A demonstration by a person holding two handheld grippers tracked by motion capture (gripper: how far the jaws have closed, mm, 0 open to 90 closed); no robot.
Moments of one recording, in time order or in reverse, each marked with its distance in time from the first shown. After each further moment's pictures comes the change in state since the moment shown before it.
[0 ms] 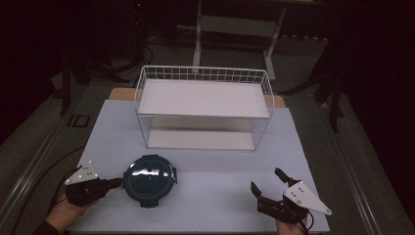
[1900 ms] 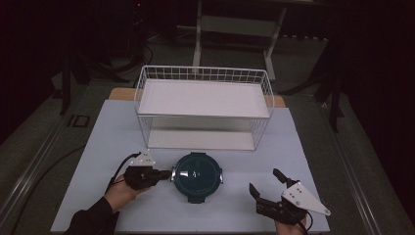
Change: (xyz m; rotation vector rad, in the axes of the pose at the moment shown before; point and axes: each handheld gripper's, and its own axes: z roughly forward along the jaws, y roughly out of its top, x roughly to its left) left arm -0.050 0.075 0.104 0.046 -0.186 0.070; right arm 0.003 0.000 0.000 0.002 0.021 -0.010
